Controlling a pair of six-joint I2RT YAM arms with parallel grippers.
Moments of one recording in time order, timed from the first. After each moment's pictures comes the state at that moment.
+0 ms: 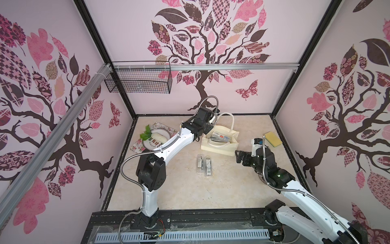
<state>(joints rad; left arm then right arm) -0.64 1.95 1.77 -0.45 -0.25 0.42 0.45 0.85 0.58 -0.25 0.13 0.50</state>
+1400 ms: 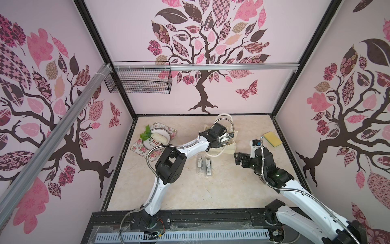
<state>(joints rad) -0.74 2.20 1.78 -0.37 -0.25 0.79 0.45 0.86 0.57 -0.27 0.08 0.51</state>
